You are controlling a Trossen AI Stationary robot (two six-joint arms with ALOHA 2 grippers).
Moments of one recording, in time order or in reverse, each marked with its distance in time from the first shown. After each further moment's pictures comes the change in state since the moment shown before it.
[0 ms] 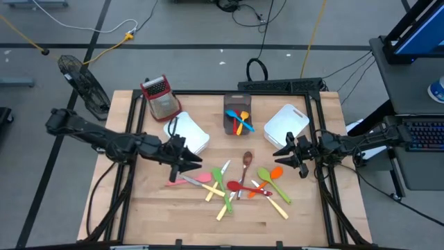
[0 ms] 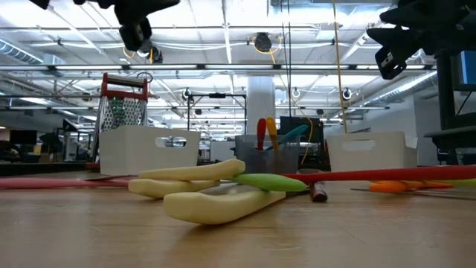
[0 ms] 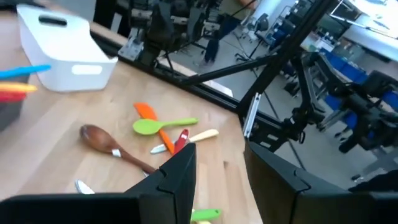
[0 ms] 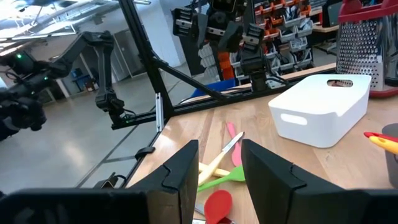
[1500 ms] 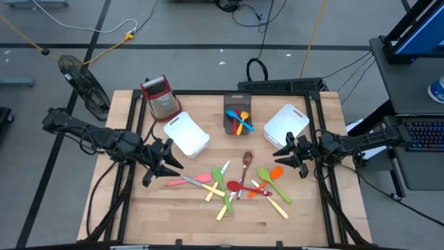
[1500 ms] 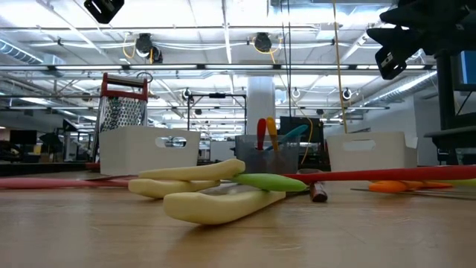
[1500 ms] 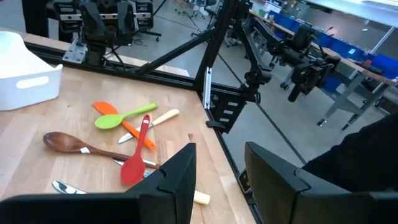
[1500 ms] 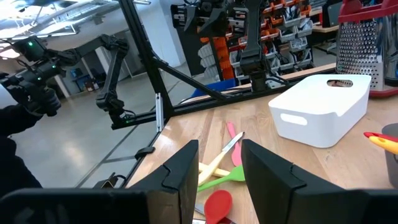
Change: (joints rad) left arm -0.082 -0.263 0.000 -0.256 0.133 0.168; right arm 0.000 0.000 0.000 0.000 0.000 0.000
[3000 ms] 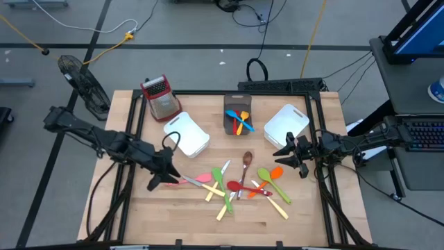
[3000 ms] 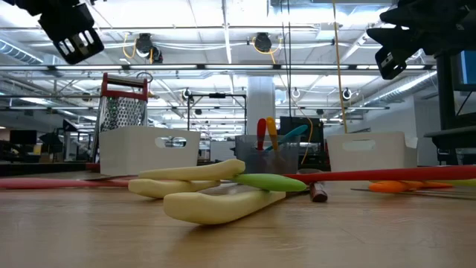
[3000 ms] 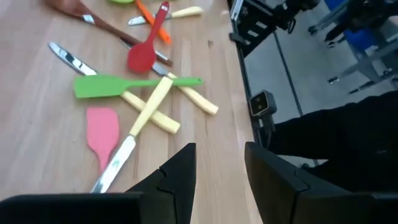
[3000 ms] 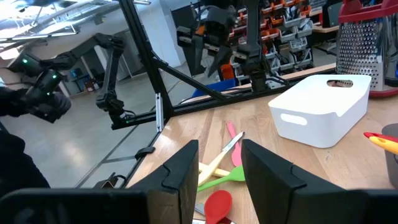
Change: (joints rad) left arm -0.017 0.088 0.001 -0.275 0.071 -0.237; right arm 0.000 0.000 0.000 0.000 0.000 0.000
